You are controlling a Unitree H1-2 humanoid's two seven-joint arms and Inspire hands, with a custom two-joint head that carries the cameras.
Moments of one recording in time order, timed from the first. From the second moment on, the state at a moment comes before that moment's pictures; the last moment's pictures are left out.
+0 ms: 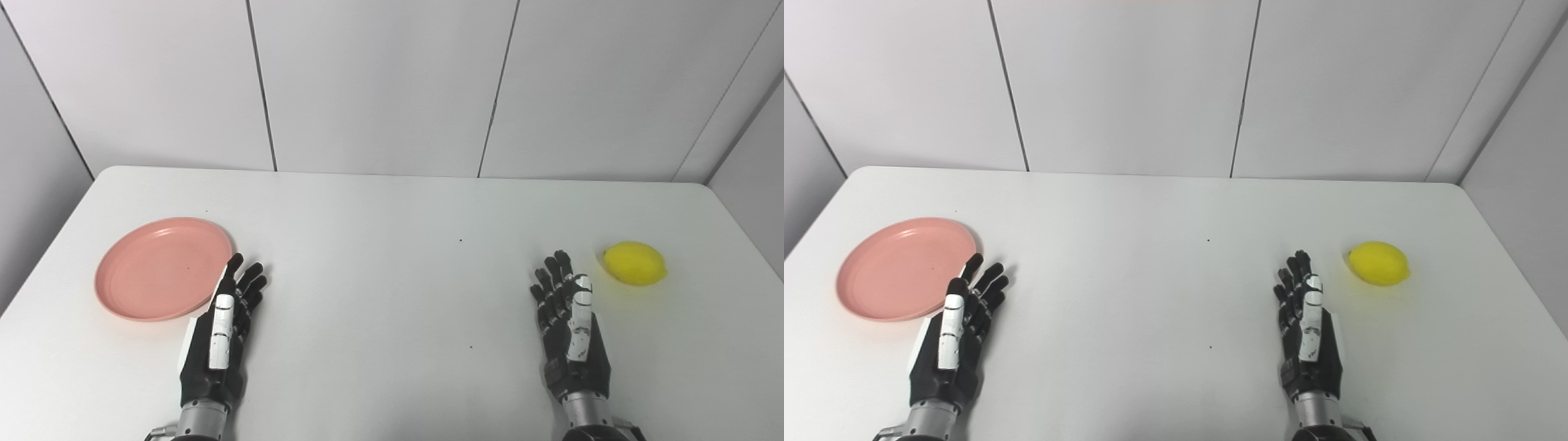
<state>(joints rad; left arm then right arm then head) 0.06 -0.01 0.05 -0.19 -0.17 0.10 -0.03 0.02 0.06 -0.07 -0.09 0.25 0.02 0.01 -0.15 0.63</state>
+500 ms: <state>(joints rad) 0.06 -0.01 0.05 -0.19 -0.17 0.10 -0.03 0.02 0.06 -0.07 -0.09 0.26 0.02 0.01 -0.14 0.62</state>
